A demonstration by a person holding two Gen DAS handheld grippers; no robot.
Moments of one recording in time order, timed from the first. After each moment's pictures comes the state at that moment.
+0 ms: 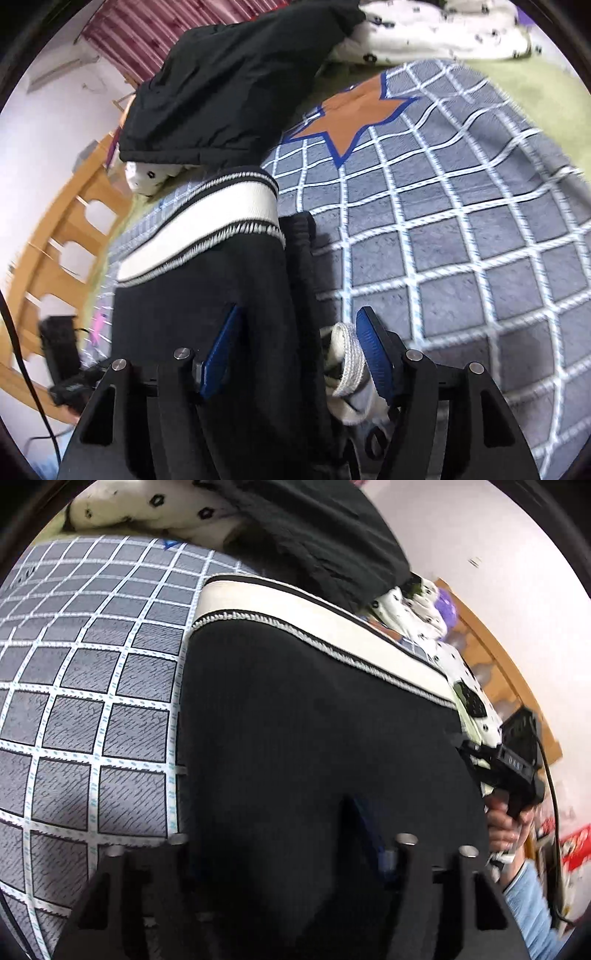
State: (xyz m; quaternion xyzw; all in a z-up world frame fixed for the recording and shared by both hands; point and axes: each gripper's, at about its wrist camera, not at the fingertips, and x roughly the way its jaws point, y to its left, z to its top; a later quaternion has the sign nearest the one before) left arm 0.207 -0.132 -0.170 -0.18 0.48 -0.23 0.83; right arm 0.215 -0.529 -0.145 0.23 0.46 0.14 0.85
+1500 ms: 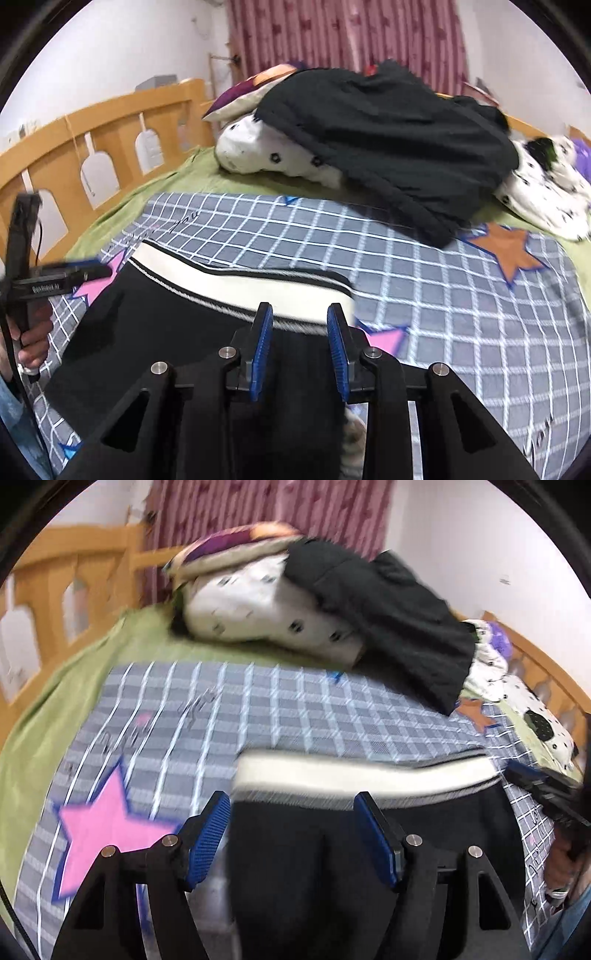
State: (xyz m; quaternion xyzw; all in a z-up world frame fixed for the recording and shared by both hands) left arm 0.197 0.049 -0.081 -0.05 0.36 -0.09 0.93; right arm 0.182 -0.237 -0.061 -0.02 0.34 0.16 0.92
